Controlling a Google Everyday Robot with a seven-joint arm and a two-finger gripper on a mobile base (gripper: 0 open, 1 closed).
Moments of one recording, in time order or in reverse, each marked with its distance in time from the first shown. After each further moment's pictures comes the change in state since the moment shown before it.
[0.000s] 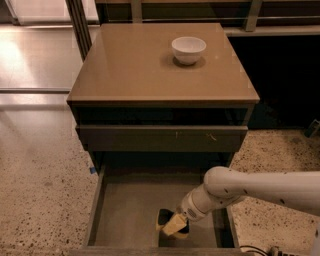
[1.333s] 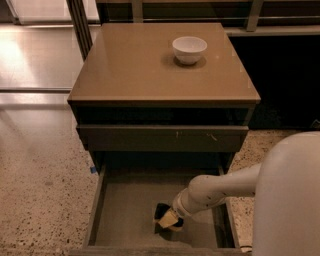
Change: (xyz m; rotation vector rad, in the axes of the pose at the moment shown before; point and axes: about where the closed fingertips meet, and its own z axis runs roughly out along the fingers) arm -0.005 -0.051 0.047 0.205 0.020 0.000
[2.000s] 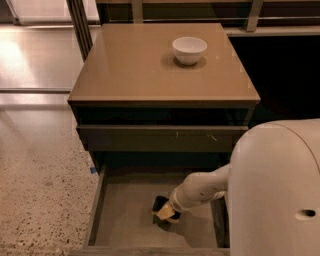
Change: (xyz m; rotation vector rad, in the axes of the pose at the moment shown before) arm -0.019 -0.026 0.015 0.081 -0.011 0.003
